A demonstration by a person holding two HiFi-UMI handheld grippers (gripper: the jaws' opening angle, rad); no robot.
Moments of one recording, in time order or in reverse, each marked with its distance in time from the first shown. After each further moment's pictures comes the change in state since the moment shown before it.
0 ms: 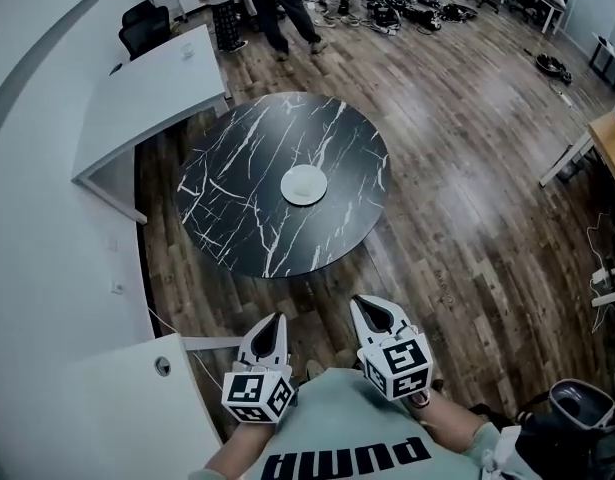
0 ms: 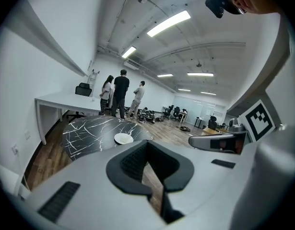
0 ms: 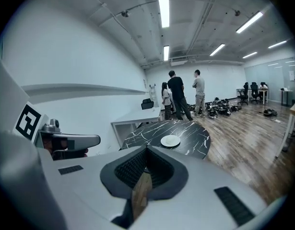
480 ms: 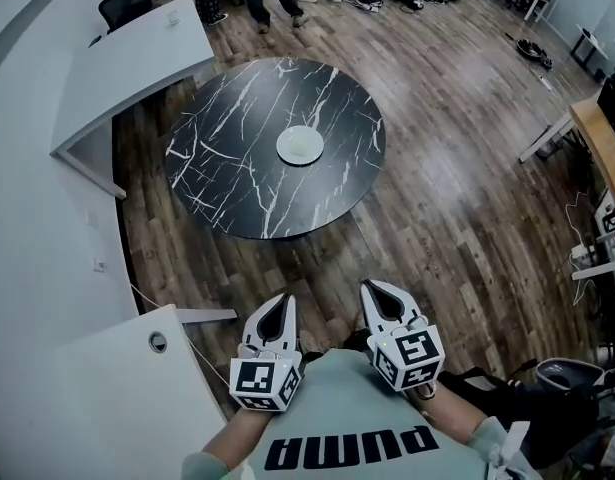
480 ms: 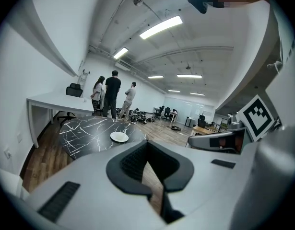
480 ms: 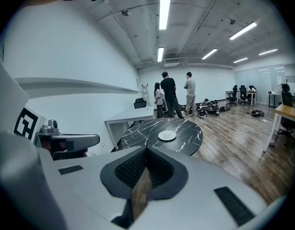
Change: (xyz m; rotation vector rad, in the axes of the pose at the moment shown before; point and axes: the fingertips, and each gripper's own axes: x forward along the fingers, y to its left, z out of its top) left arm -0.048 0.012 -0.024 0.043 -0.018 -0.113; right arm -0.029 0.051 -0.033 0.017 0.002 -0.123
